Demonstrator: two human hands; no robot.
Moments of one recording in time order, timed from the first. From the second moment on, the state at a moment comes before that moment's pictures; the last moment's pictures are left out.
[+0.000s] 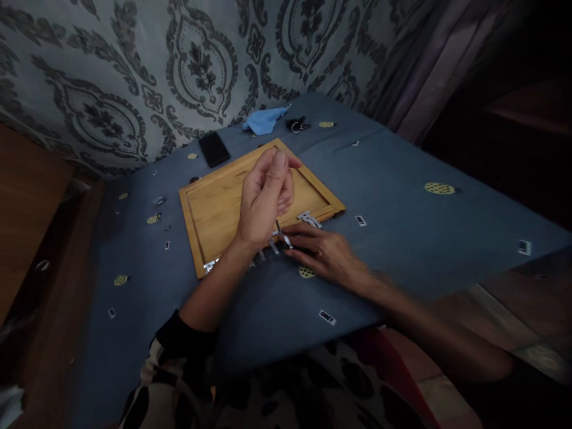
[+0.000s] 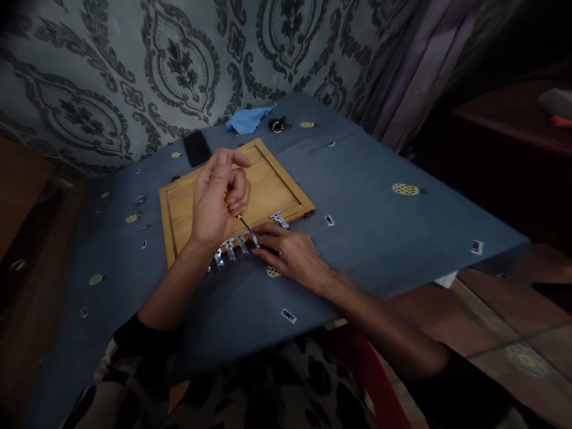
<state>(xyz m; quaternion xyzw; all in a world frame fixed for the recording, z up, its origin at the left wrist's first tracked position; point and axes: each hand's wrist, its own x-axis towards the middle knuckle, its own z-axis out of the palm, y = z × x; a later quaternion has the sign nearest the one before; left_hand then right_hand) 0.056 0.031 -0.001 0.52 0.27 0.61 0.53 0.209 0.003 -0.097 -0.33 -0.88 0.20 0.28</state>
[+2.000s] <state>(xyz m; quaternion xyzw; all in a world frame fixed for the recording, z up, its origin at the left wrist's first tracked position) 0.011 -0.025 0.092 0.50 0.31 0.67 0.45 0.209 0.006 -0.099 -0.32 -0.87 0.23 0.29</state>
